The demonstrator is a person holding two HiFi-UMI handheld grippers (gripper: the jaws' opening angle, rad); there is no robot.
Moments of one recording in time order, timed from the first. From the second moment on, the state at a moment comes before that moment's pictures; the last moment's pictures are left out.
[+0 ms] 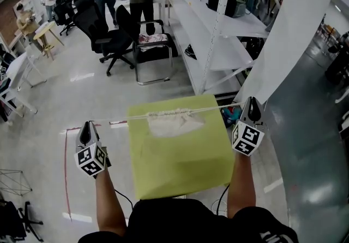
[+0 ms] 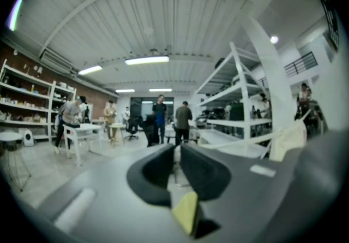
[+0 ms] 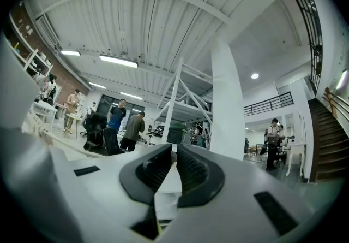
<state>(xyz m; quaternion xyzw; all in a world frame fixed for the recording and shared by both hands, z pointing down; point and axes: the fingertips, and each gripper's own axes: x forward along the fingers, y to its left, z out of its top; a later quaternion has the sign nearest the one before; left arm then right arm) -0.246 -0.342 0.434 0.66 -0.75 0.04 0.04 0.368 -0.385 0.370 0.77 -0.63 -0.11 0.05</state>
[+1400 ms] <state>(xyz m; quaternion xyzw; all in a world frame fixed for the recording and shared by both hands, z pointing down) -0.152 -0.375 0.523 0.74 -0.65 0.15 0.07 0.241 -0.411 0.478 0.62 -0.76 -0.07 0.18</state>
